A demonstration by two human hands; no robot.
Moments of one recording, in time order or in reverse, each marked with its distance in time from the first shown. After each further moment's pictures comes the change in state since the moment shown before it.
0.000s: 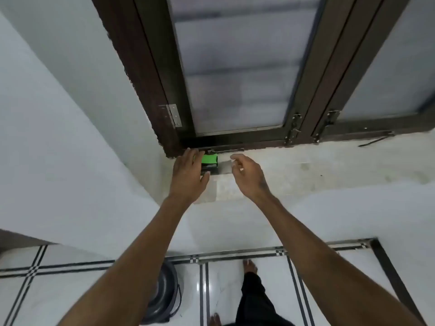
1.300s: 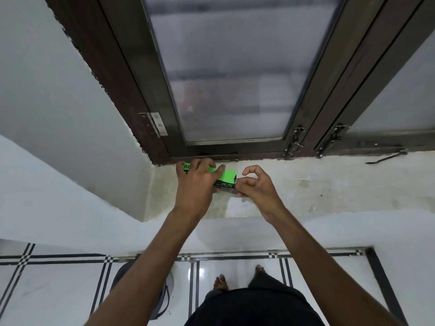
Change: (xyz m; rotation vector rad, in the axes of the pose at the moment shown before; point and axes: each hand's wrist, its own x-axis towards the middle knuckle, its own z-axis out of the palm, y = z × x) left_hand 0.030 0.065 -0.018 0.183 -0.060 0.047; right_hand 0.026 0.038 -0.039 0.716 -0.204 0.377
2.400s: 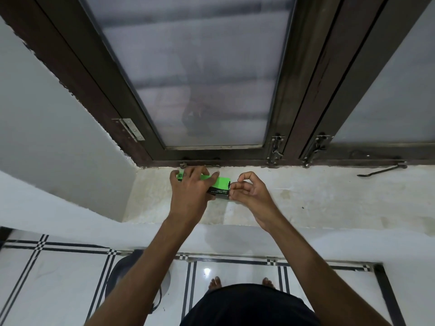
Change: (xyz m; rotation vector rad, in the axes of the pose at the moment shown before) left_hand 0.017 0.063 0.010 0.036 -0.027 -0.146; right_hand 0.012 0.001 -0.067 0.150 -0.168 0.002
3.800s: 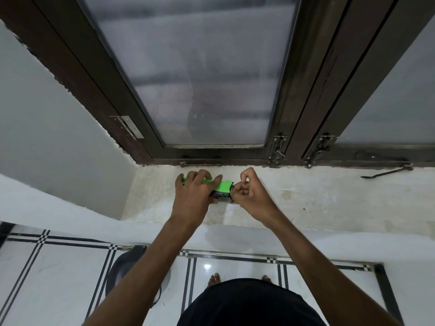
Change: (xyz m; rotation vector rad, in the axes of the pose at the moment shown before) left_hand 0.002 -0.001 0.021 0.000 -0.080 0.049; right_hand 0.004 -0.009 0.000 -0.475 -0.062 -0.050
